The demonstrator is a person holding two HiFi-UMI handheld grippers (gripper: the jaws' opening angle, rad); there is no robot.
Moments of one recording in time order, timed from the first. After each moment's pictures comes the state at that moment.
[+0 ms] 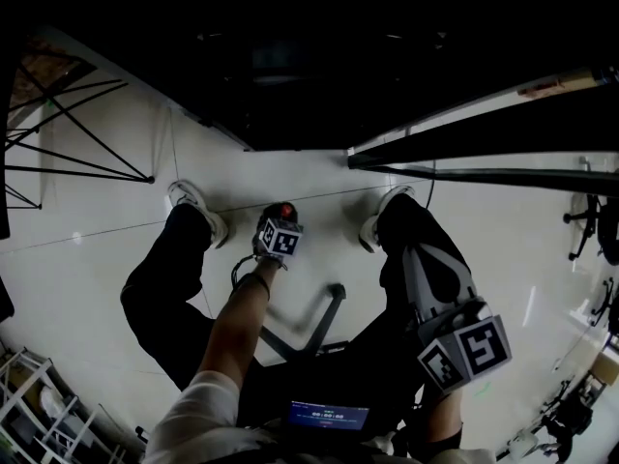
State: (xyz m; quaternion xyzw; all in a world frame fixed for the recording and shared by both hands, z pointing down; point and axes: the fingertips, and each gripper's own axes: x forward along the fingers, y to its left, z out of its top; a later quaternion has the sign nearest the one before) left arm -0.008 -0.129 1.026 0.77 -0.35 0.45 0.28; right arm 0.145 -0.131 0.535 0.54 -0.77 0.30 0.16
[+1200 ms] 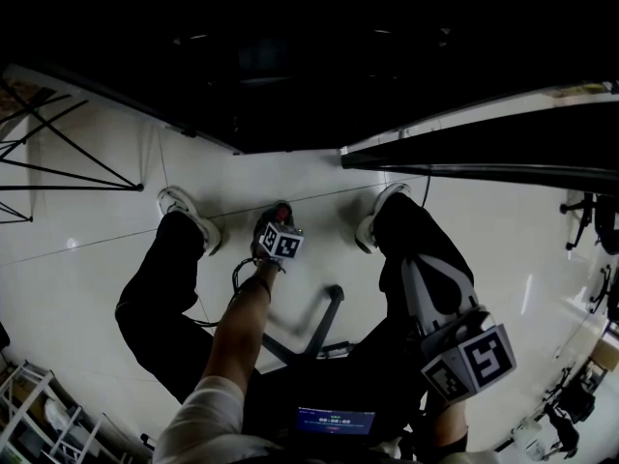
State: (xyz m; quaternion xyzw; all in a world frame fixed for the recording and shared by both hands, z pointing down) left arm -0.003 -0.124 1.066 0.76 -0.34 0.49 0.27; right arm 0.146 -0.137 0.545 0.54 -0.77 0.31 0.16
